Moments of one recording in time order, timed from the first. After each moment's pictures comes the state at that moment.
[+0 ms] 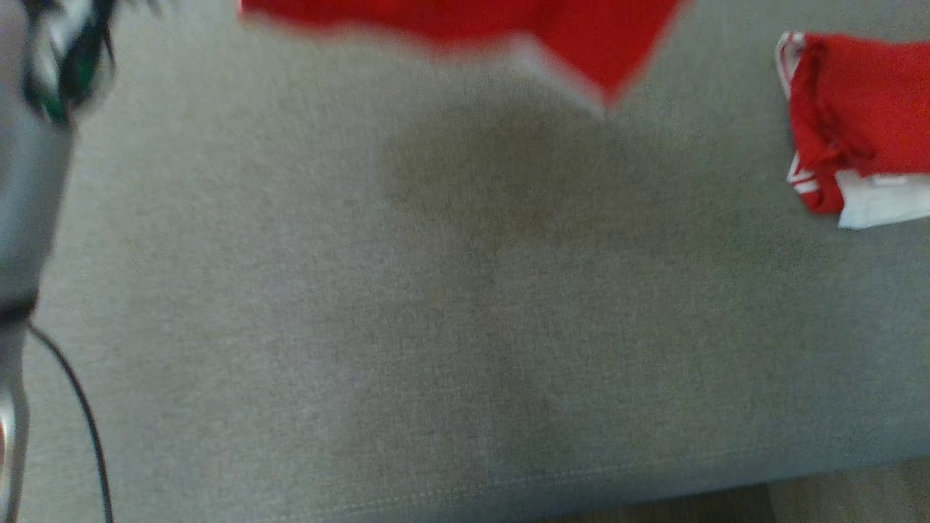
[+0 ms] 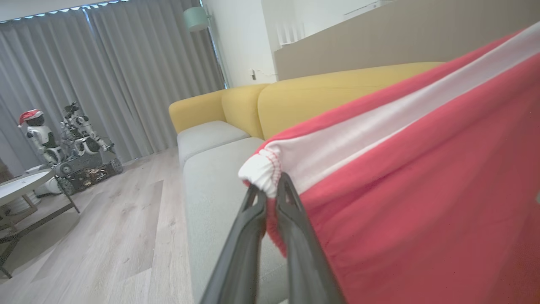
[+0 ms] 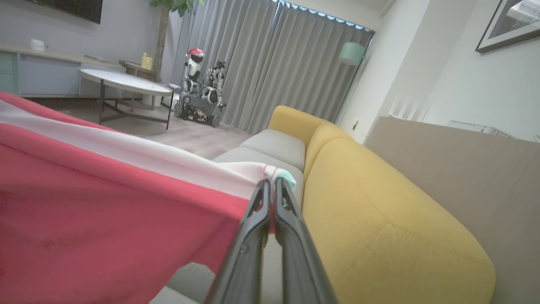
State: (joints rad) left arm -1.07 0.42 -0.47 0.28 -0.40 0.01 0.10; right arm -1.15 -0.39 0.33 0.21 0.30 0.13 0.33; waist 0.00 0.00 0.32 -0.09
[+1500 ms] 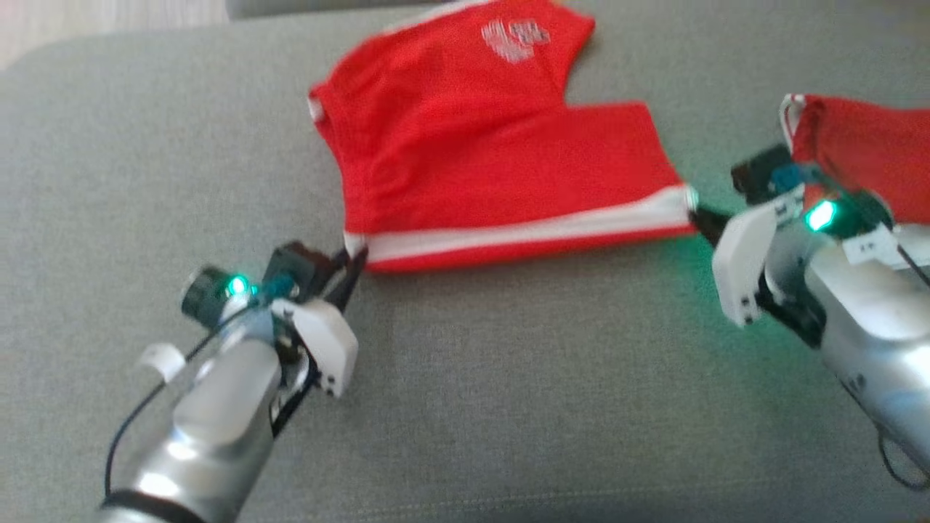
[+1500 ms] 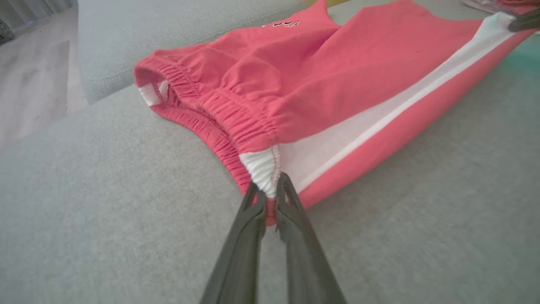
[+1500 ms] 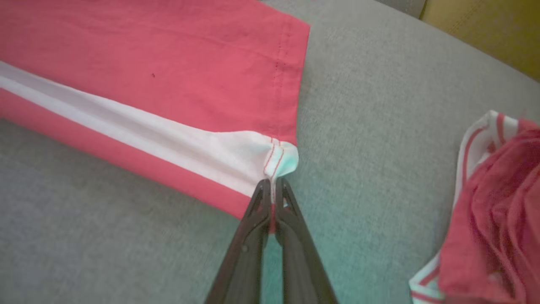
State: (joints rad) left arm -0.62 0.20 -0.73 0.83 -0.30 -0.08 -0.25; right arm -0.84 -0.43 0.97 0.88 0.67 0.13 0.17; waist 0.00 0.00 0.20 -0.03
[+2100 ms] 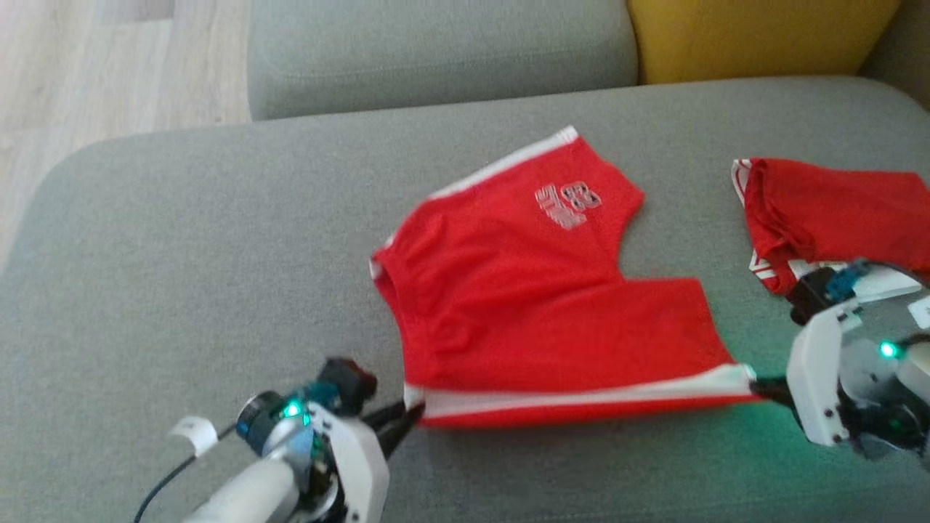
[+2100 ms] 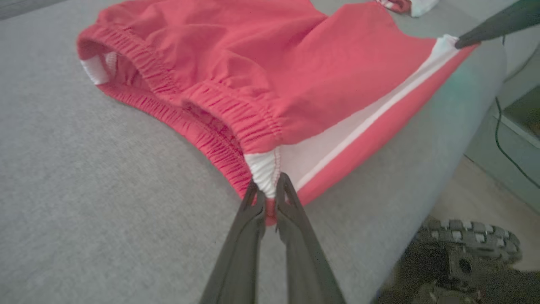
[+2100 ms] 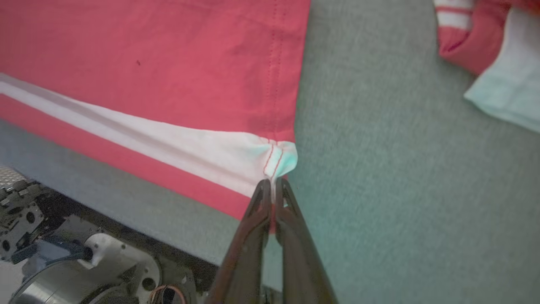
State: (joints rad) left arm -0.32 0.30 -0.84 0.44 -0.55 -0.13 0.06; right arm -0.62 -0.77 1.15 0.51 1.11 0.13 0.57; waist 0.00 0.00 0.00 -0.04
